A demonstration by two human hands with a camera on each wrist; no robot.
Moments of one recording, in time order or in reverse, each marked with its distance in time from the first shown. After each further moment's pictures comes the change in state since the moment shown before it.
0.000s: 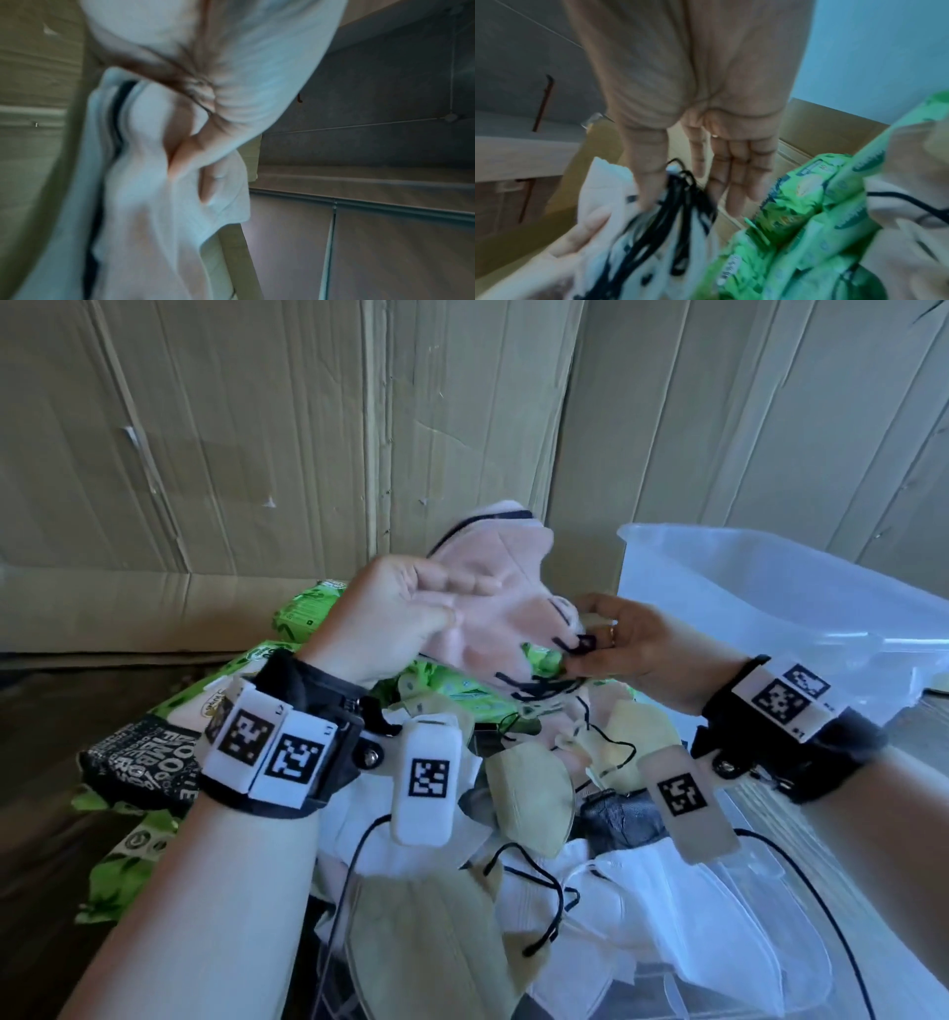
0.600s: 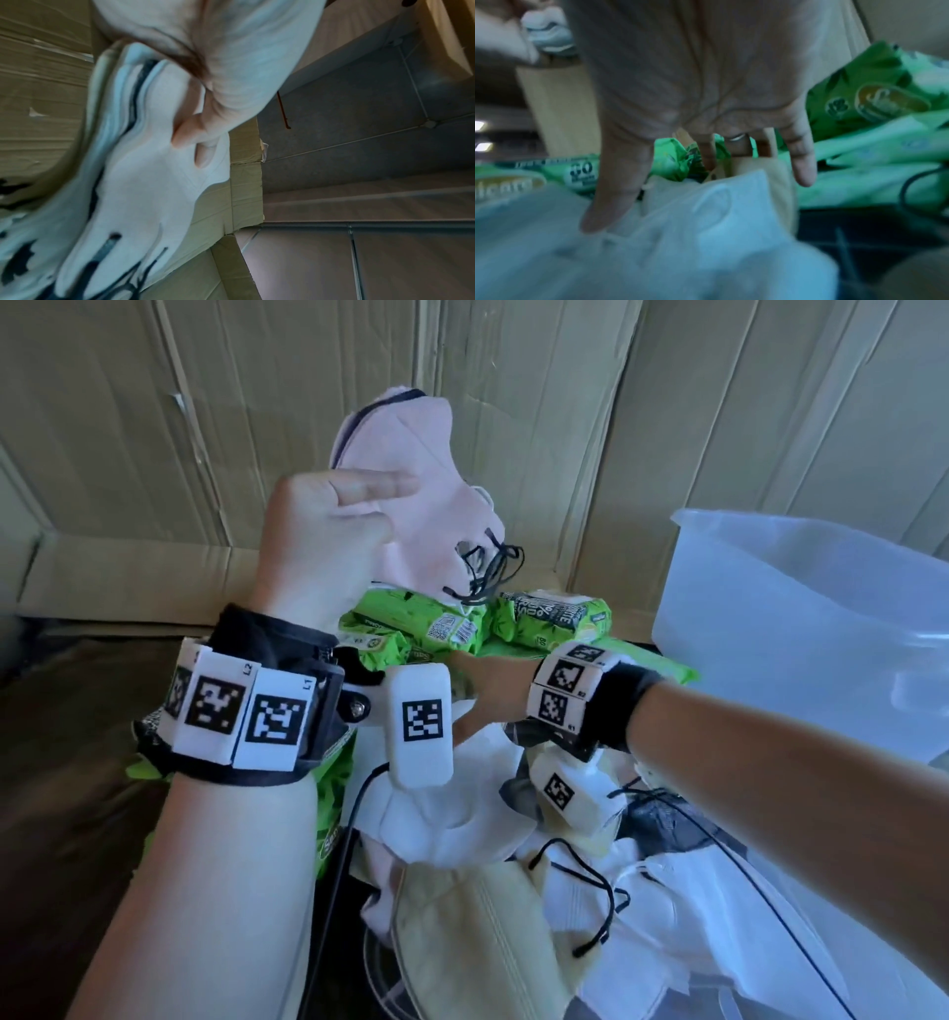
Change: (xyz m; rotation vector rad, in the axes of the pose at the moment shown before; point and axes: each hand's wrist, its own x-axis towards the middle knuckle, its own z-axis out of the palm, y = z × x) left_hand -0.002 0.006 -0.049 0.077 0.542 -0.044; right_hand 0.094 0.031 0.115 -0.912 -0.411 0.203
